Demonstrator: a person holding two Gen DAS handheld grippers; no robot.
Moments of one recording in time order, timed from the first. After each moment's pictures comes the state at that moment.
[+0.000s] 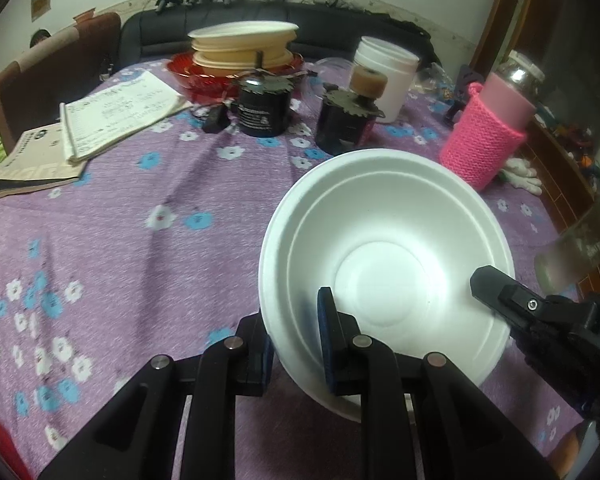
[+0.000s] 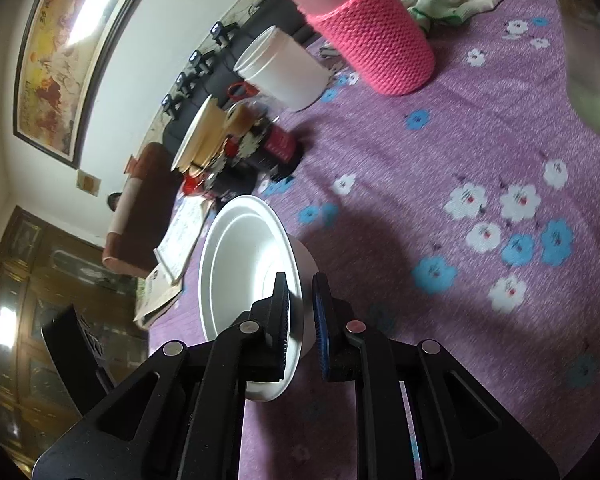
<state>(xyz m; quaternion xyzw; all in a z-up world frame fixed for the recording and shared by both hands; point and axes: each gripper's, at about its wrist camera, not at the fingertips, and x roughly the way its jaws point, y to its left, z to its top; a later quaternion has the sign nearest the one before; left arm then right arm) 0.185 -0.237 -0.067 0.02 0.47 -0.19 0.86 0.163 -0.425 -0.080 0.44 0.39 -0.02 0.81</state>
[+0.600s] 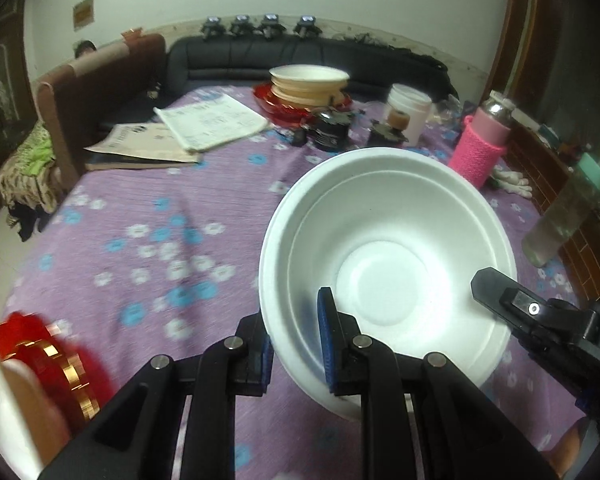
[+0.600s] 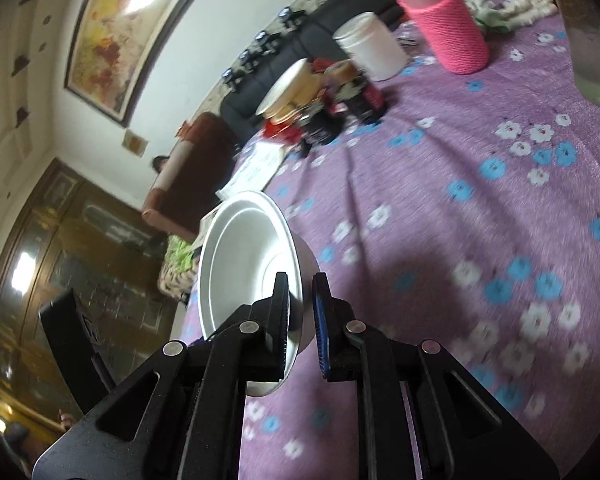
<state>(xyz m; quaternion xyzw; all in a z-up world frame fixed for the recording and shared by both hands) 0.087 -0.136 -0.015 0.01 0.42 -0.14 0.90 0.087 -0.331 -0.033 0.39 0.37 0.07 0.84</state>
